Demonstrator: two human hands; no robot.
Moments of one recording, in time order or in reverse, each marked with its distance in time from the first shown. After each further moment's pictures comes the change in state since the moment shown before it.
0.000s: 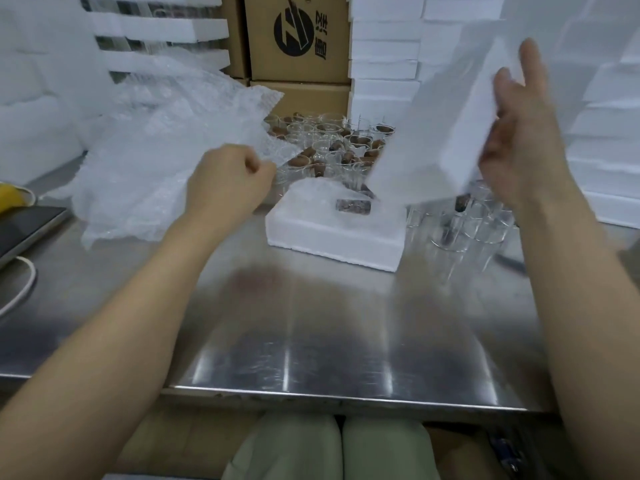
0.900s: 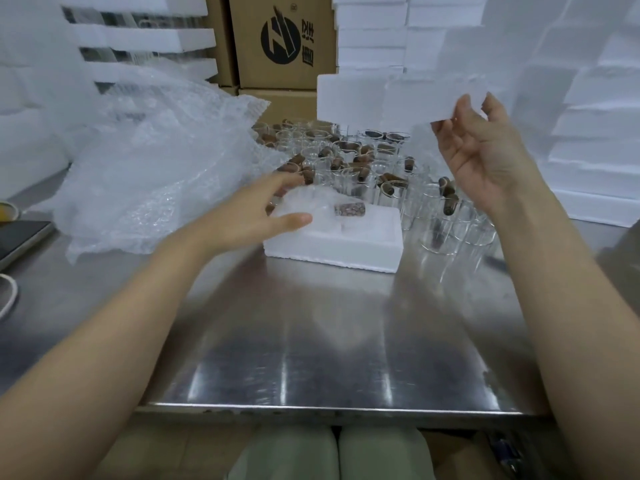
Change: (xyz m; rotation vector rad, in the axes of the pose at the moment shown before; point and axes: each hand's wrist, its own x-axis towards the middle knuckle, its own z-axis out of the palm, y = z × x) left_hand 0.000 -0.007 0.020 -0.211 -0.547 0.308; right_hand 0.010 0.015 -0.012 0.399 0.023 0.188
